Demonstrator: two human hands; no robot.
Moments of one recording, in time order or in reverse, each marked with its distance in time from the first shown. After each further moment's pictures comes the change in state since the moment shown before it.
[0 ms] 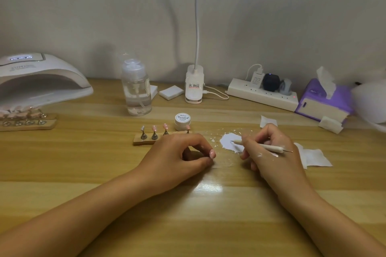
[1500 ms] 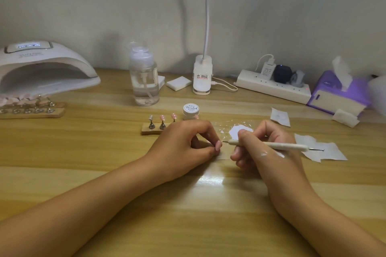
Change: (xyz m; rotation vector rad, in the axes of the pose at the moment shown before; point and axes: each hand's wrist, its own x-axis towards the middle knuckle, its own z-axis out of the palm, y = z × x) left_hand 0.003 -0.005 0.002 -0.005 0.060 0.060; right_hand -0.029 -0.022 0.022 0.468 -0.118 0.027
